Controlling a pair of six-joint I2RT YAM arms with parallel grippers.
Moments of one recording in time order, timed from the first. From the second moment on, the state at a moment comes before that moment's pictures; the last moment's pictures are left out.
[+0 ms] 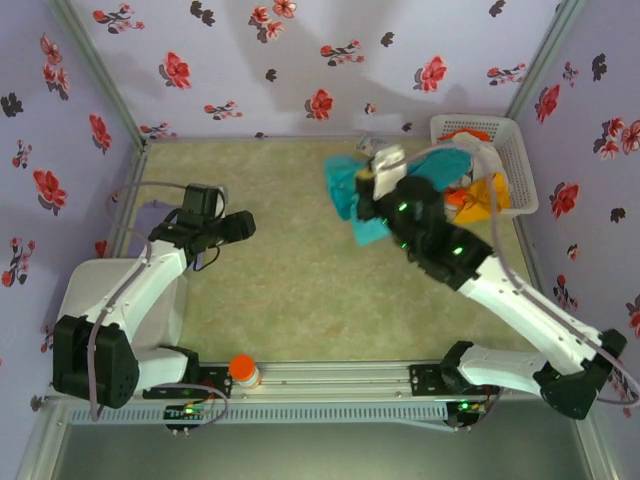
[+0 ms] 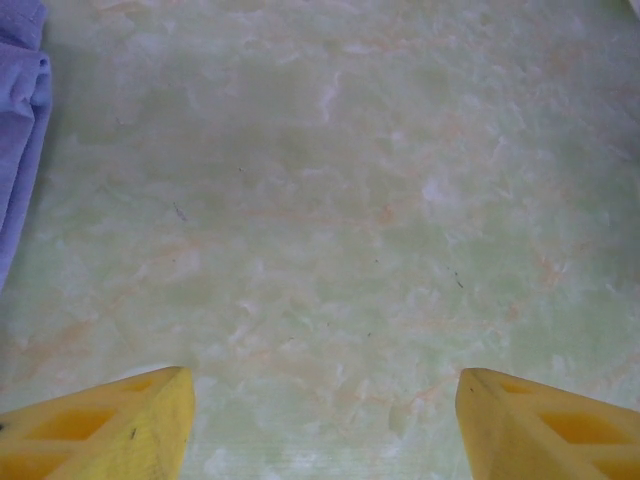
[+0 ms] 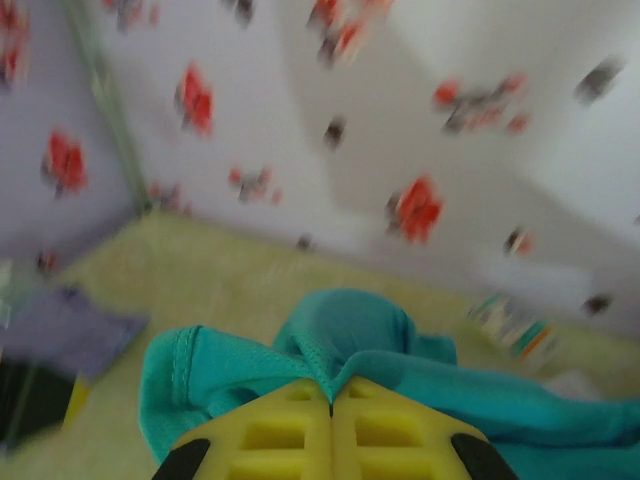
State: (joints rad) left arm -0.31 1.26 0.93 -0.52 0.07 -0.46; right arm 0.87 1.12 1.14 -0.29 0.35 0.11
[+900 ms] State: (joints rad) left arm -0.48 1.60 0.89 -0.37 0.17 -0.57; right arm 0.97 1.30 0.93 -0.14 0.57 0.42
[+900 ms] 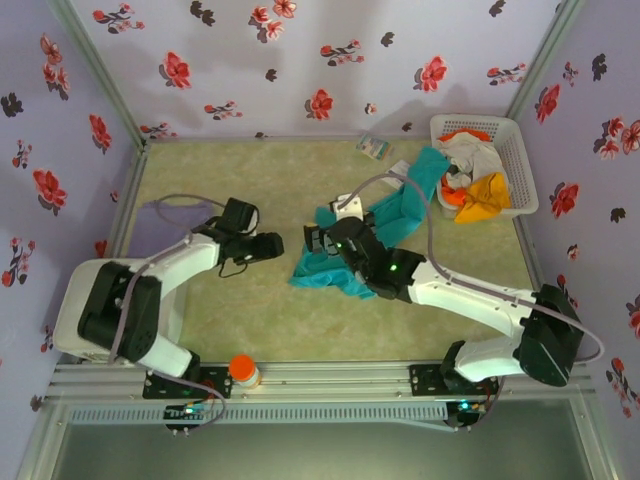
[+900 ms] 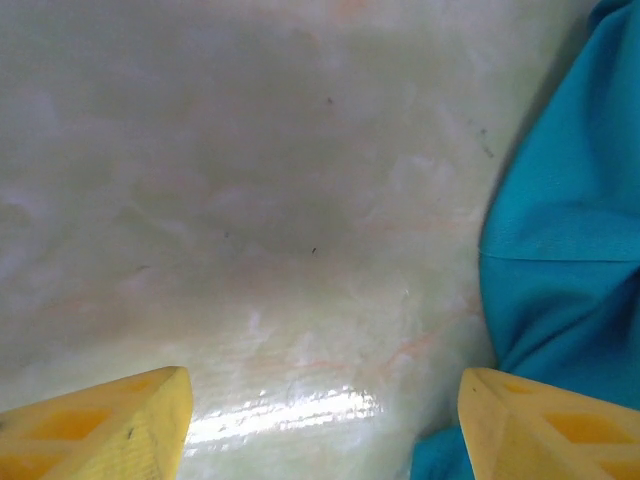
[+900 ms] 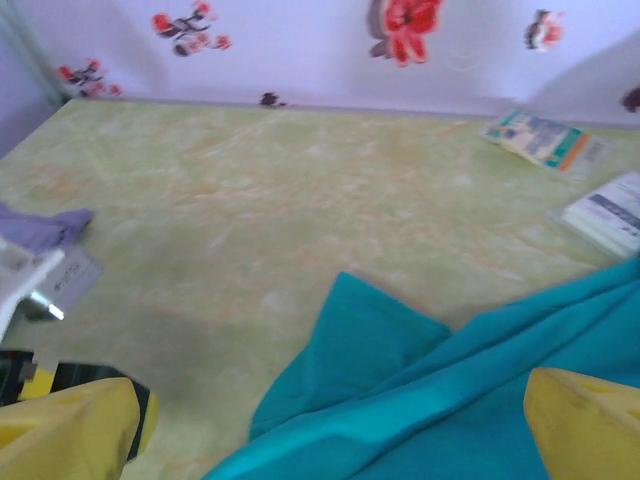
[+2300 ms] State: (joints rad) left arm -0.44 1.96 1.48 -0.60 -0.03 -0.32; right arm 0.77 0.85 0.59 -0.53 0.76 1.00
